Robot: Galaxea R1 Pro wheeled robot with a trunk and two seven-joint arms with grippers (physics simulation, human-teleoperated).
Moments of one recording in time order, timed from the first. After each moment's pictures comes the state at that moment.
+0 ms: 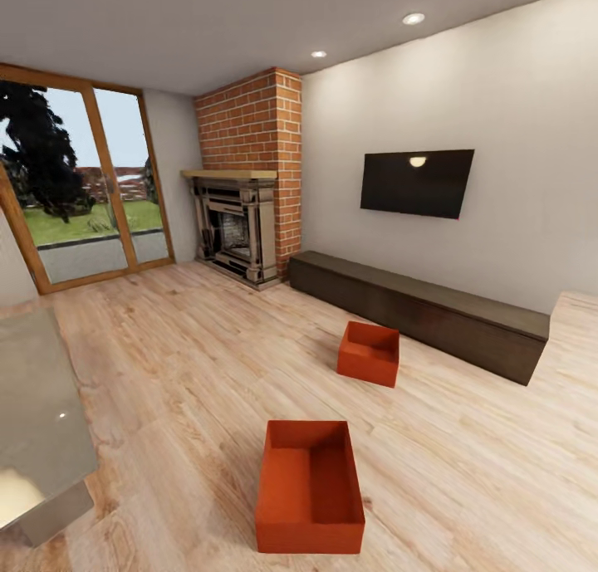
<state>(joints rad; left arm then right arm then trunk) 0.00 -0.01 0.01 -0.12 0.28 -0.03 0.00 -0.19 -0.08 0.18 0.03 -0.05 -0.17 0.03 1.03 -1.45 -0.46</state>
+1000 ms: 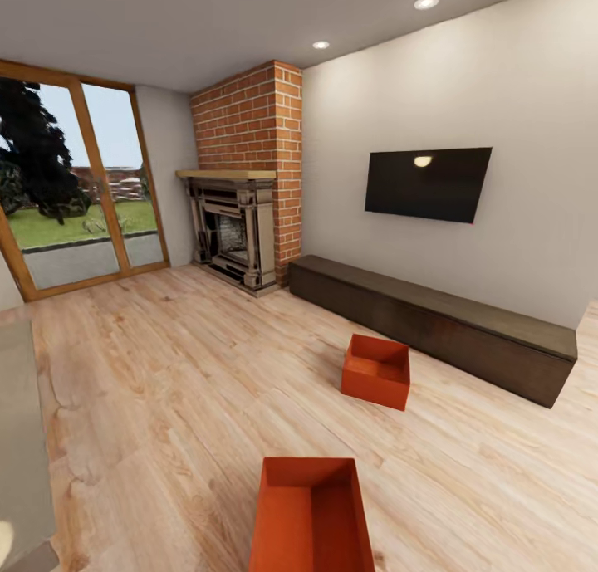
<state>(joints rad) 0.00 -0.02 0.01 -0.12 0.28 -0.03 0.00 -0.19 -0.08 0.18 0.03 -0.05 -0.17 0.03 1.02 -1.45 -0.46</state>
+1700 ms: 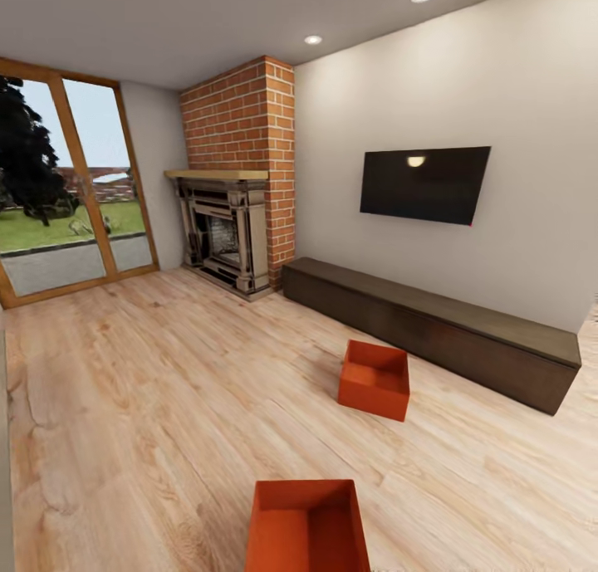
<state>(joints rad) 0.00 -0.02 0.01 -0.12 0.28 -0.03 0.00 -0.19 -0.08 0.17 0.03 -0.06 -0.17 0.03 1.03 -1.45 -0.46</state>
